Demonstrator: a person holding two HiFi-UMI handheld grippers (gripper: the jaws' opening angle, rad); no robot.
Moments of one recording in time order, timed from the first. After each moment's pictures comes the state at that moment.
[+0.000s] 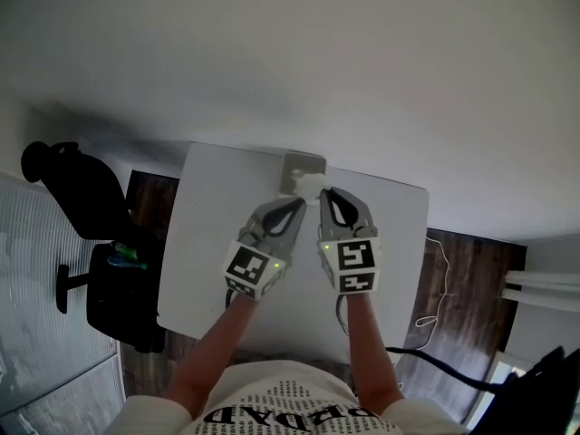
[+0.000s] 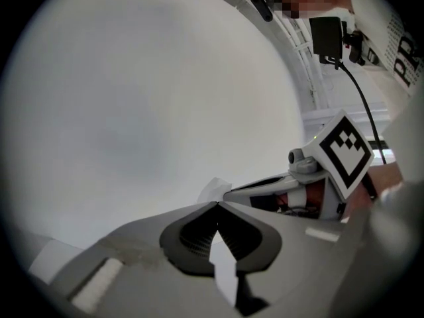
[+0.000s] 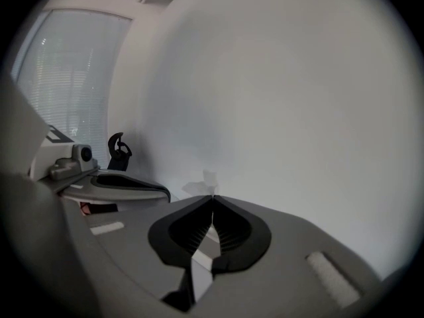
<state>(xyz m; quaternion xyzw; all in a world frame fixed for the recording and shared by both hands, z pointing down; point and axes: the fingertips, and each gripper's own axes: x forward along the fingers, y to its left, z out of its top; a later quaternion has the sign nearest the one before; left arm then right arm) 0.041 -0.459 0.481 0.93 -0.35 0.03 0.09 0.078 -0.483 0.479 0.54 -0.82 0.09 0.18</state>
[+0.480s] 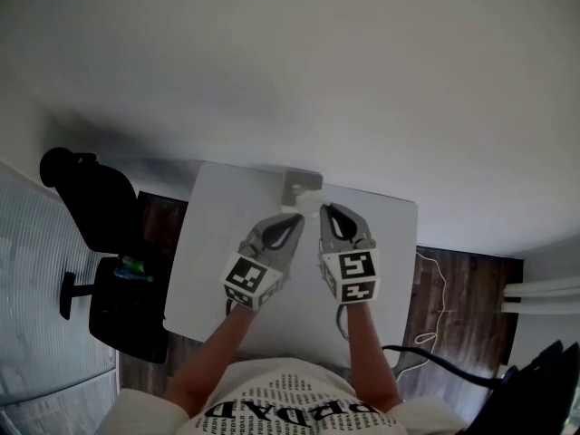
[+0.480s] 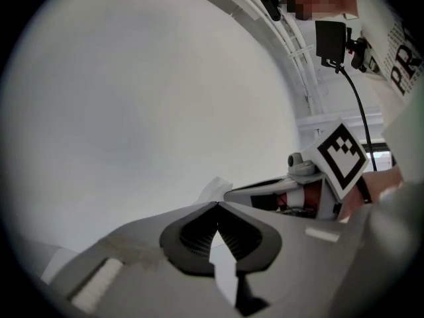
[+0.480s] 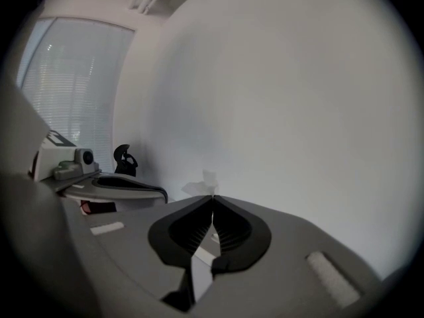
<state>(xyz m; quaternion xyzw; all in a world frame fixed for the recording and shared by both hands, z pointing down) 0.030 -0.412 0.423 0.94 -0.34 0.02 0.08 0.074 -0.436 0.421 0.54 -0.82 0.08 0.15</state>
